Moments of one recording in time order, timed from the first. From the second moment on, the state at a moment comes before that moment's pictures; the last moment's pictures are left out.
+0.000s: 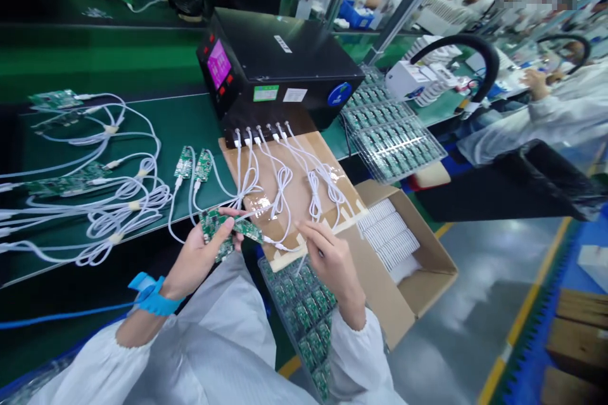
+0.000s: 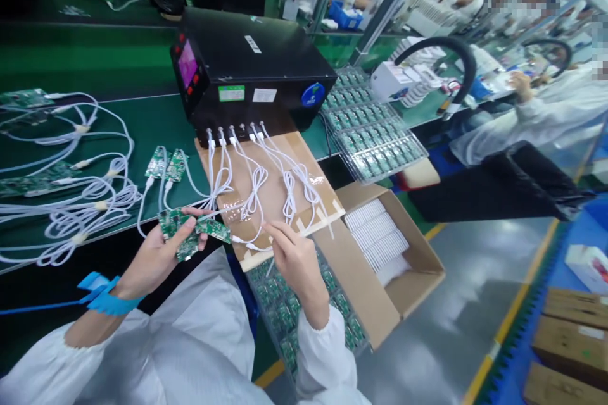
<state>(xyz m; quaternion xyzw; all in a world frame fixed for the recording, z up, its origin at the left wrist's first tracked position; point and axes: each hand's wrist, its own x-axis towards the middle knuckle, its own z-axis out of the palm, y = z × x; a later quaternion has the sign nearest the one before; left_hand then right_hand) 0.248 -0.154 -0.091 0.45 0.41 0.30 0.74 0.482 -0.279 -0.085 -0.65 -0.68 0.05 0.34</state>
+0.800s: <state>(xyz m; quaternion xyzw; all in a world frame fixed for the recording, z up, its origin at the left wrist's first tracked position) 0.236 -0.192 -0.063 0.48 0.53 0.29 0.63 0.475 -0.324 -0.136 -0.61 -0.45 0.25 0.60</state>
